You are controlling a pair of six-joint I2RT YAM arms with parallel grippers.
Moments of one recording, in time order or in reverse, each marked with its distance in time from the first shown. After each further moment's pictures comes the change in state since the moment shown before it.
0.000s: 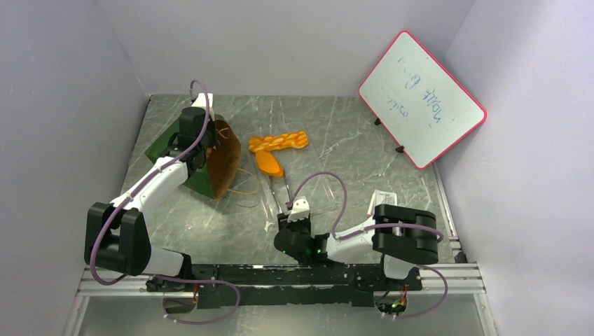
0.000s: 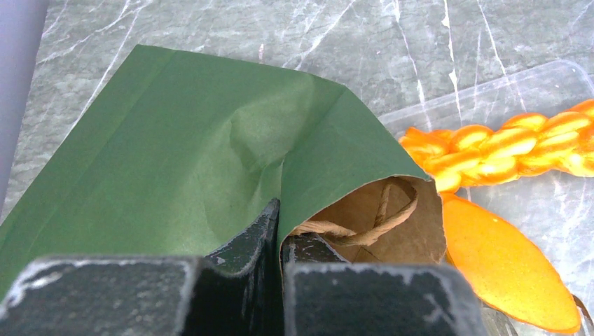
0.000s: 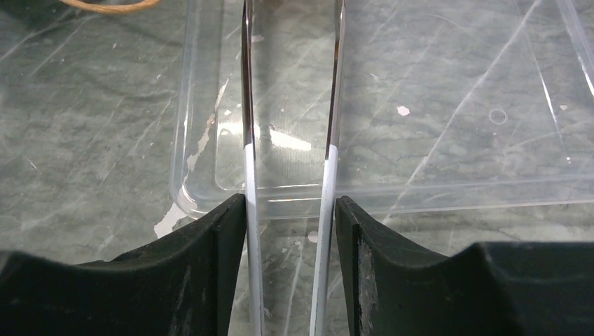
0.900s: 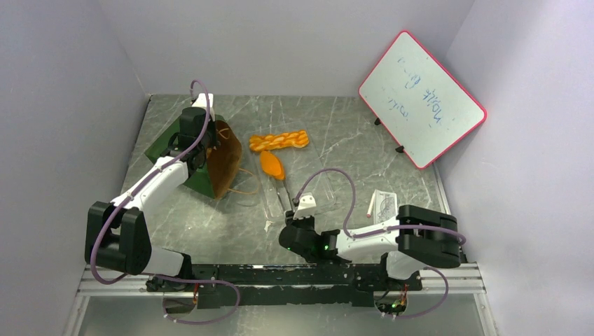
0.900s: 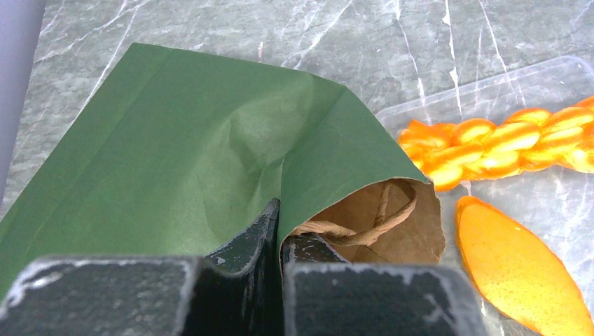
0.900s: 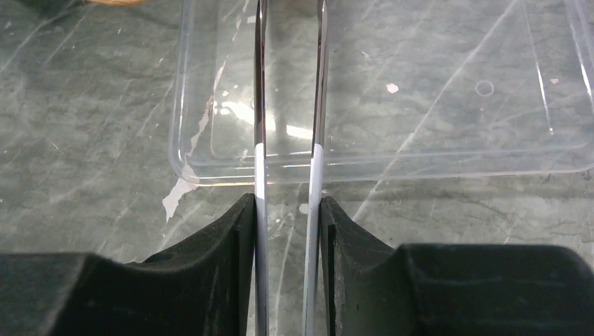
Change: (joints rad) left arm 0.000 0.005 0.000 0.000 0.001 0.000; right arm -0.016 -0.150 -0.010 -0.188 -0.087 0.095
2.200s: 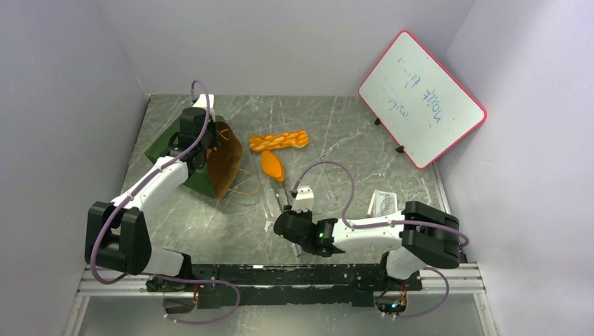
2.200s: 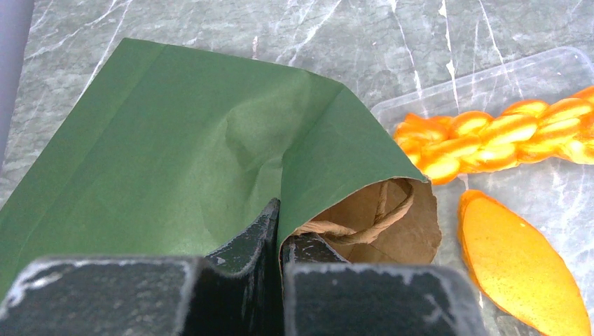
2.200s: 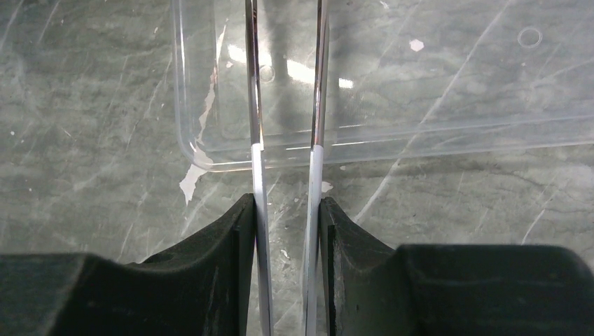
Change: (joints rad) left arm 0.000 0.000 0.002 -0.015 0.015 0.000; right arm -0.076 -0.009 0.148 -0.323 -0.205 0.158
